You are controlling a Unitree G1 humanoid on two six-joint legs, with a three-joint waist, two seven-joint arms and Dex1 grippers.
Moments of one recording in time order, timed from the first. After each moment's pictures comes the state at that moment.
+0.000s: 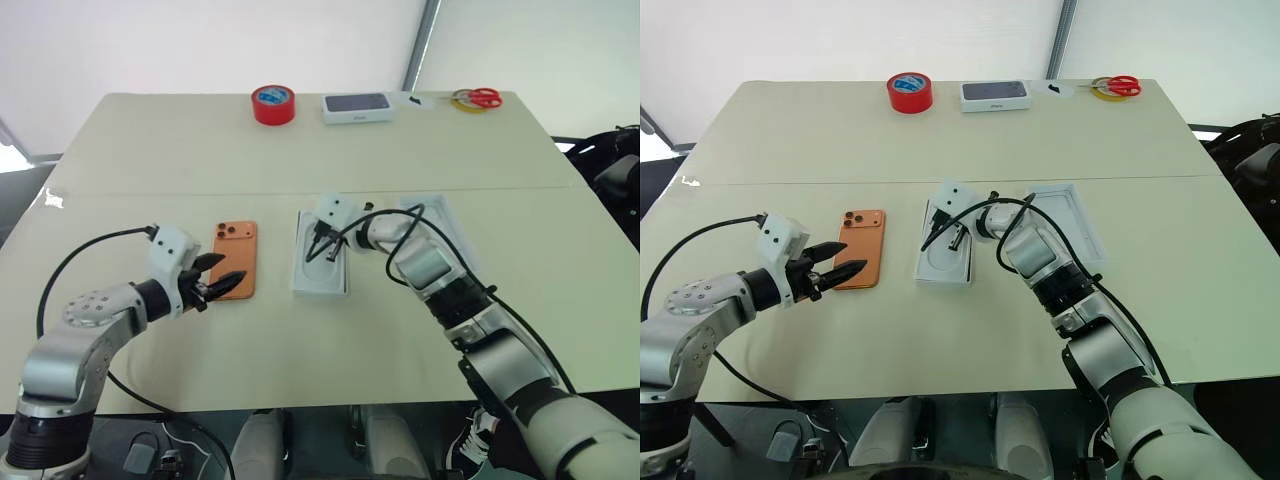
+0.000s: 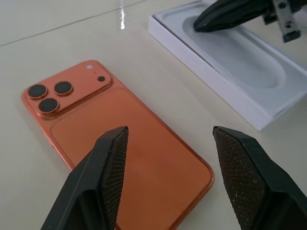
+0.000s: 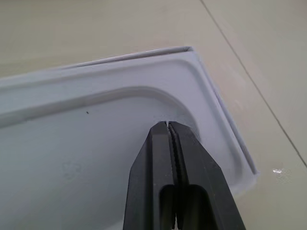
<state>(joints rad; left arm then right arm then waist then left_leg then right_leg) -0.09 0.66 0.22 -0.44 -0.50 0.78 -0.69 -0.87 -0.27 0.45 0.41 -0.16 0.47 0.64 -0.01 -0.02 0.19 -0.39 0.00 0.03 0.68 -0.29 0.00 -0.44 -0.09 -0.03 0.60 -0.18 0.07</state>
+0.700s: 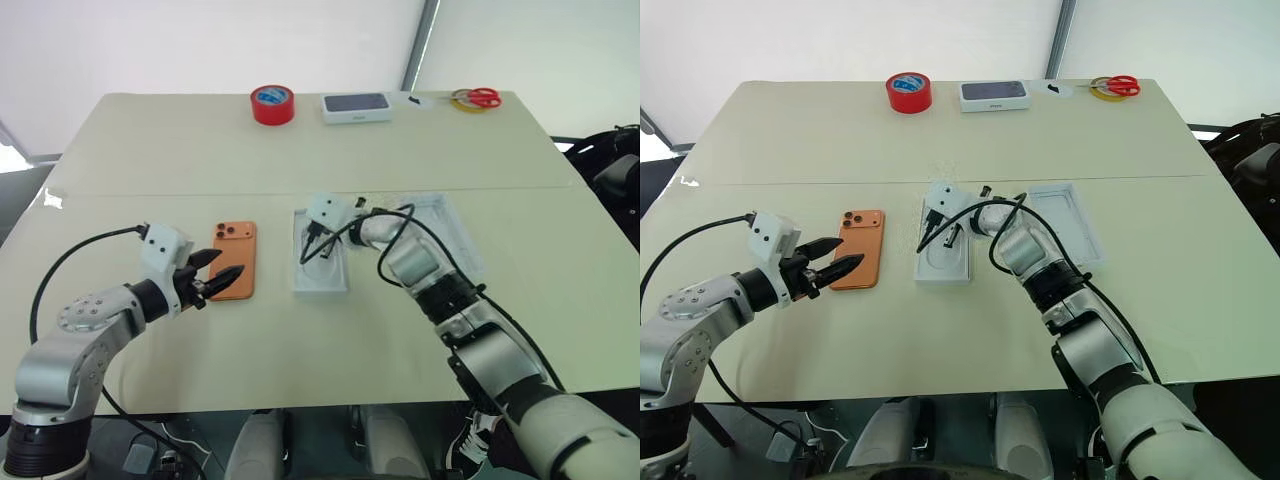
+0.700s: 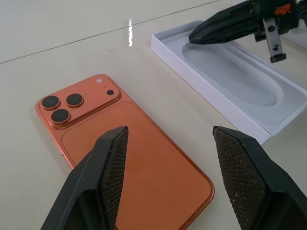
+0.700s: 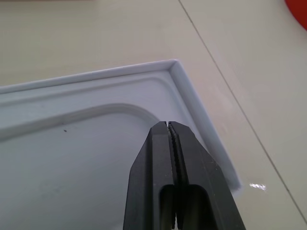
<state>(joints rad) -0.09 0.64 0.25 -0.45 -0.54 0.78 -0.62 -0.86 -0.27 0.41 0.41 -0.22 0.36 0.63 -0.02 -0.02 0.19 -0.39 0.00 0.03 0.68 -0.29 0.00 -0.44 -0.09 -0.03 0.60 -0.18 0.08</state>
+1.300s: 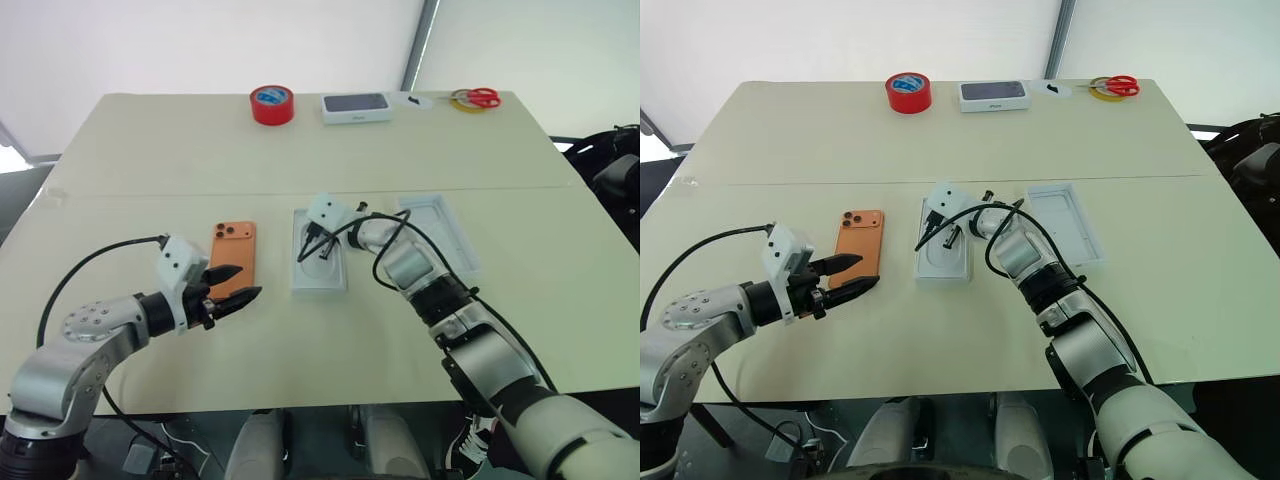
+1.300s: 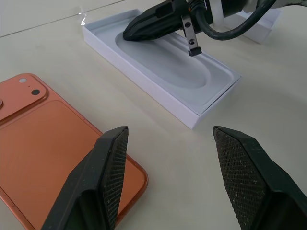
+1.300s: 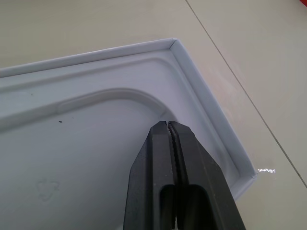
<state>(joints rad) -0.02 0.69 0.21 -0.53 -0.60 0.77 -0.72 -0.89 -0.20 0.40 0.54 -0.24 0.35 0.54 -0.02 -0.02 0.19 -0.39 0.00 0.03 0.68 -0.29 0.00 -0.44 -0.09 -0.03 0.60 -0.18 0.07</state>
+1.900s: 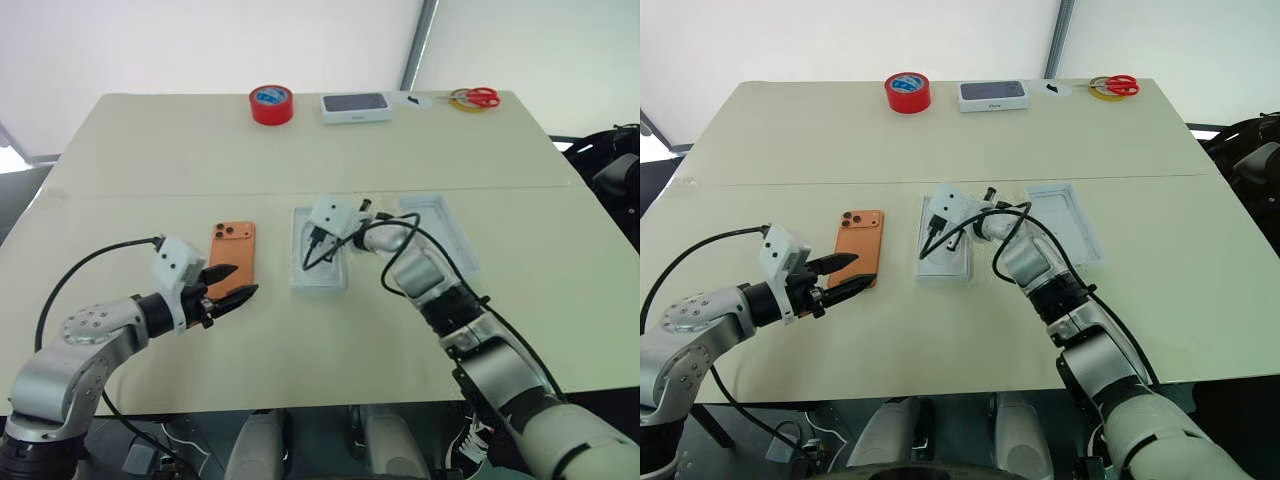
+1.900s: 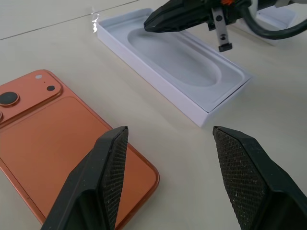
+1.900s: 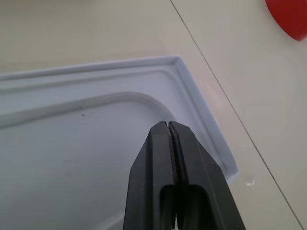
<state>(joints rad) -0.02 0.69 0.22 -0.52 -0.61 0.76 -0.68 -0.78 -0.27 0.41 0.27 -0.24 0.38 0.67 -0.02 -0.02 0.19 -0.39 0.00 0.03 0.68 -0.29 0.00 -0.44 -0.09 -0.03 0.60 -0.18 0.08</state>
